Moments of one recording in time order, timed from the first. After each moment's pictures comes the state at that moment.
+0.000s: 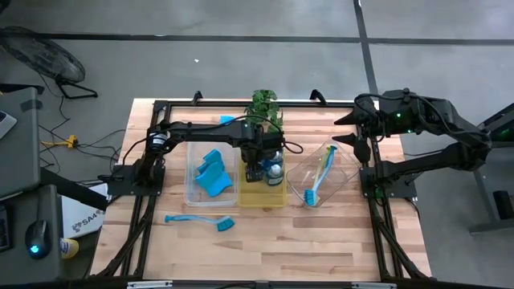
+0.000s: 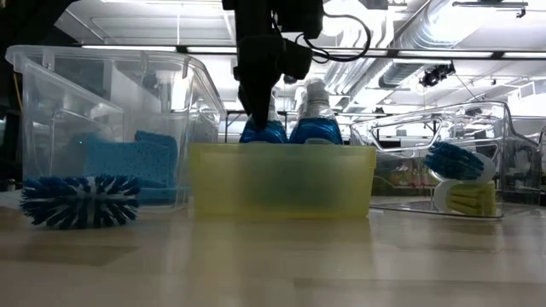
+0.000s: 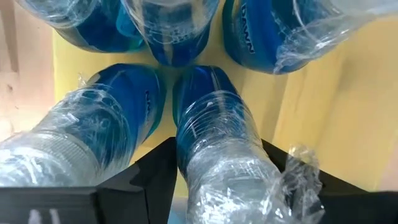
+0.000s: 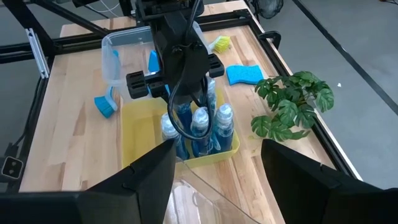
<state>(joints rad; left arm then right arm) 0.10 2.05 1.89 -1.22 0.02 -0.03 -0.14 0.97 1.49 -1.11 0.05 0.09</state>
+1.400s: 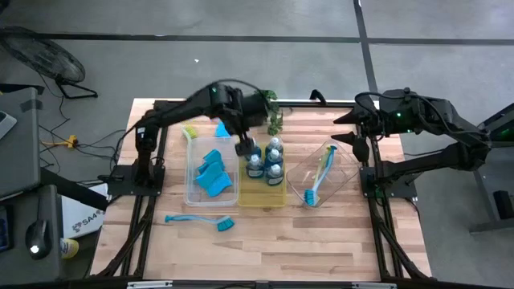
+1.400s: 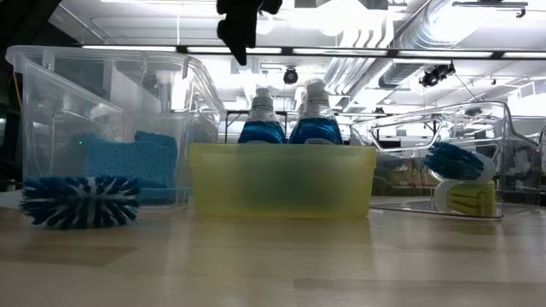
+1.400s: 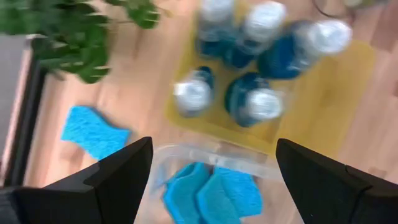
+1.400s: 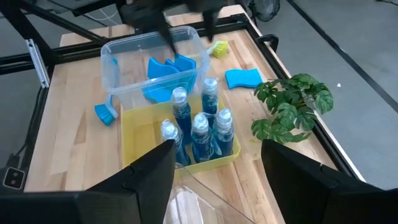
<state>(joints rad) 0.20 1.94 2.26 -1.57 -0.05 -0.11 -0.14 0.98 1.49 -1.08 0.05 0.12</state>
